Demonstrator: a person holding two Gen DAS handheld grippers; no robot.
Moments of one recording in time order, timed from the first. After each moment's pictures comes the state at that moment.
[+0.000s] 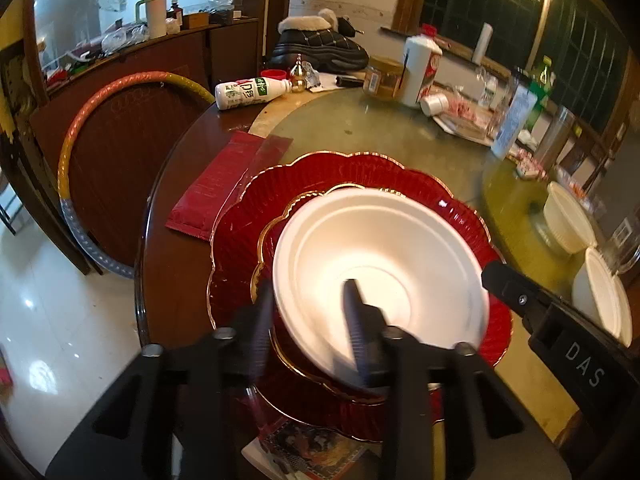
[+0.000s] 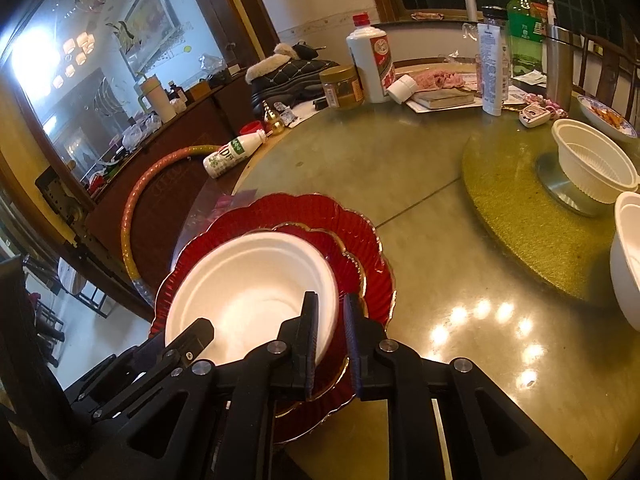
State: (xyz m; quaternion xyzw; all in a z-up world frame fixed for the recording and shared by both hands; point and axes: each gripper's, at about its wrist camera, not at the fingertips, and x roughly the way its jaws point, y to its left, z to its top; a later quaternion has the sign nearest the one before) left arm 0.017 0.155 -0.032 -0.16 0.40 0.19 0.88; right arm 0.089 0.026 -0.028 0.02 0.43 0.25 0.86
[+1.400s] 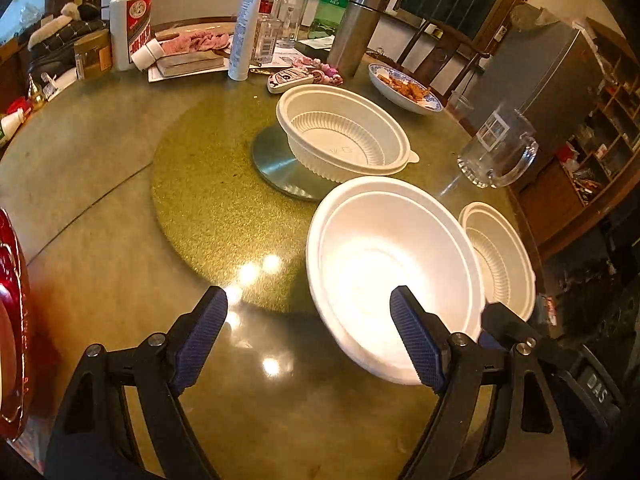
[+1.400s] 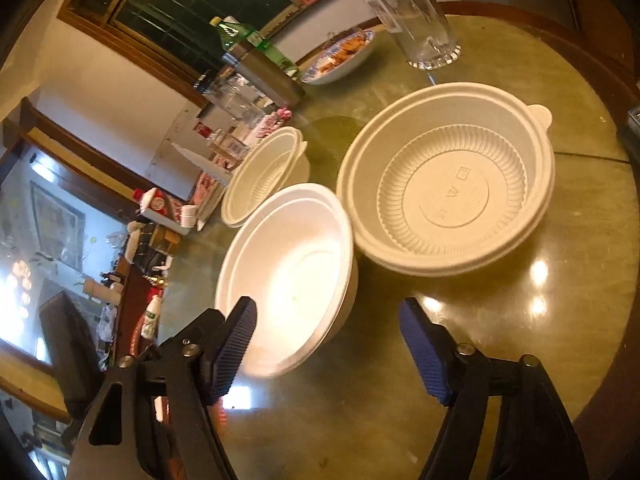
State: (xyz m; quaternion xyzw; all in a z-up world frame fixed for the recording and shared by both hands) left arm 0.149 -0.105 -0.020 -0.11 0.48 -0.07 0.87; right arm 0.128 -0.338 -0.040 0.32 0.44 0.07 0.84
